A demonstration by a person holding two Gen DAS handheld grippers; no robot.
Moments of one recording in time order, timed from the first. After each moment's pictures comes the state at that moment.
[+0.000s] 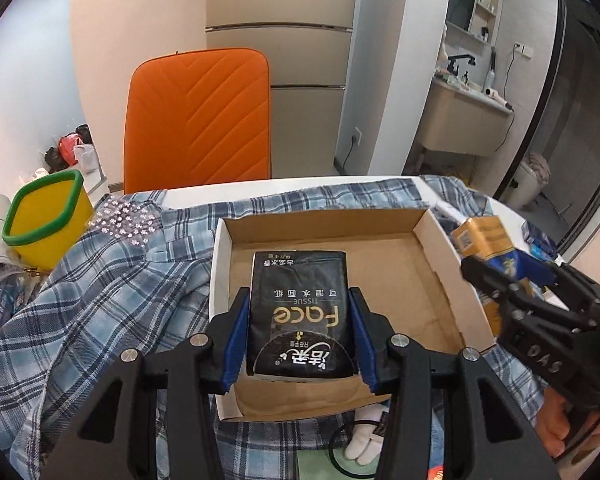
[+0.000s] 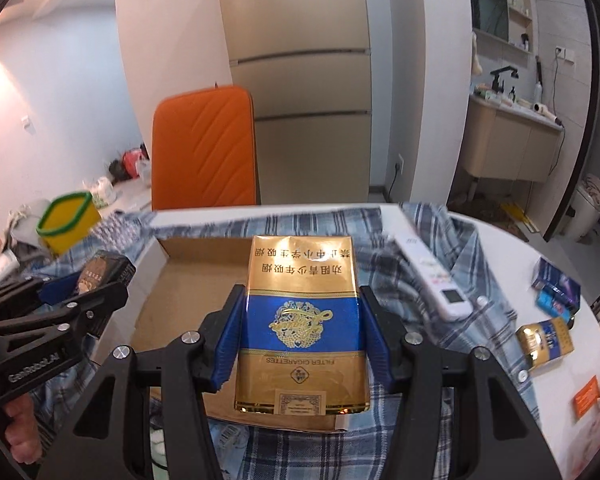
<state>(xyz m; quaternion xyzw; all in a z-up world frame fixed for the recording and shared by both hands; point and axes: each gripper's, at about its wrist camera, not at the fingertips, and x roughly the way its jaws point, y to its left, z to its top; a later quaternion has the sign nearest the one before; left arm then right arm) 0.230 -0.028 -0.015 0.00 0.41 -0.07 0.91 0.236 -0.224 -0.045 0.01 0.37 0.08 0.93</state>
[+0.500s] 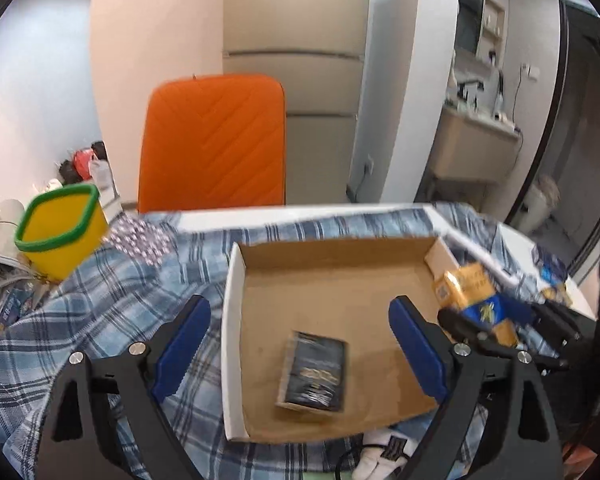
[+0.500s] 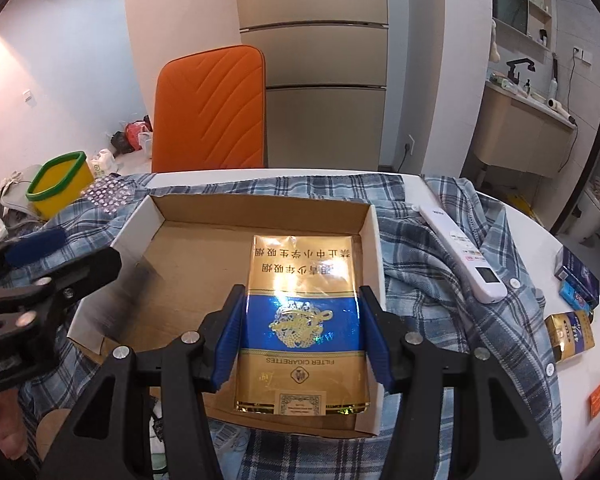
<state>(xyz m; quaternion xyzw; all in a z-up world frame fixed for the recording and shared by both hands) 0.224 -0.020 -0.008 -0.02 0.34 -0.04 0.94 0.243 -0.207 -0.068 -0.01 0.39 0.09 0.92</state>
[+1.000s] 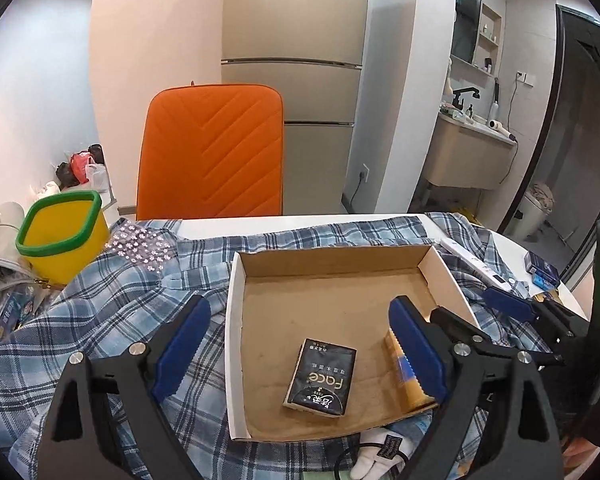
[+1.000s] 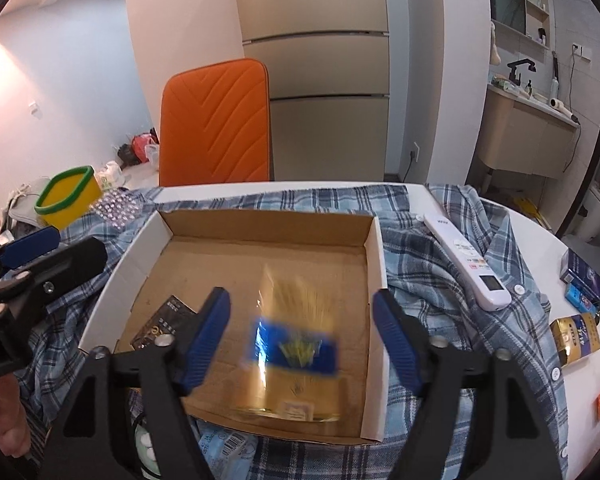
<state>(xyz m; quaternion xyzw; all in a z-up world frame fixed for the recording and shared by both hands) 0.219 -0.016 0.000 -0.02 0.34 -0.05 0.94 0.242 -0.210 -0.061 0.00 0.37 0.10 0.92</state>
